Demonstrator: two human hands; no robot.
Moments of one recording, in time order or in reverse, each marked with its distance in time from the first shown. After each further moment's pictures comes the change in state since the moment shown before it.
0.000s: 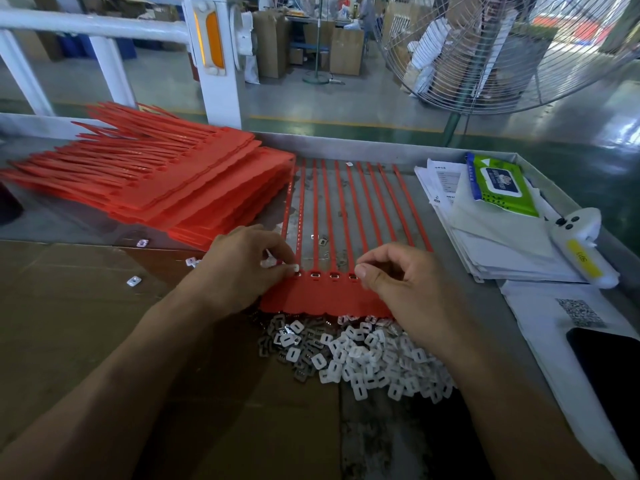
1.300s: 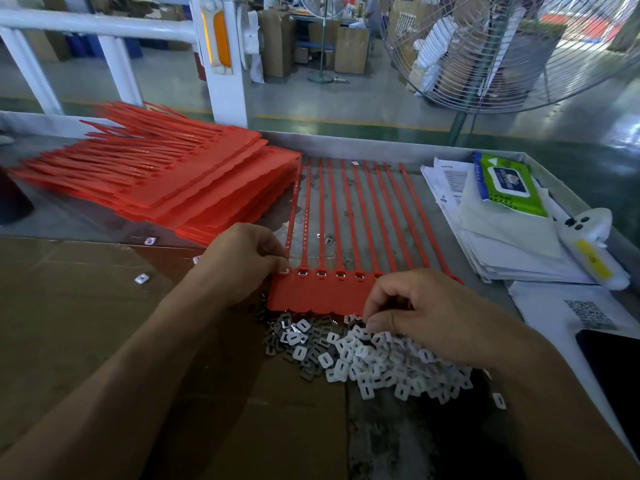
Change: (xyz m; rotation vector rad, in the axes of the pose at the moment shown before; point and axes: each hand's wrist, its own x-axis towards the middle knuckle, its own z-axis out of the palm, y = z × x) left_hand 0.004 0.004 -0.004 -0.112 -0.006 -0.313; right_hand -0.005 -0.008 -0.026 -0.266 -0.459 -0.060
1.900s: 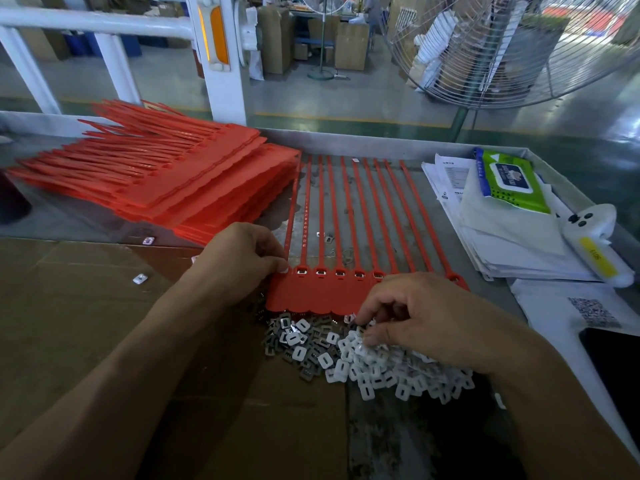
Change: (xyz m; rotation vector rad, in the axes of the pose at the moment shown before) left_hand 0.000 -0.001 -0.001 0.001 -0.024 0.011; right_hand 0.000 0.002 0.003 -0.050 -0.030 0.021
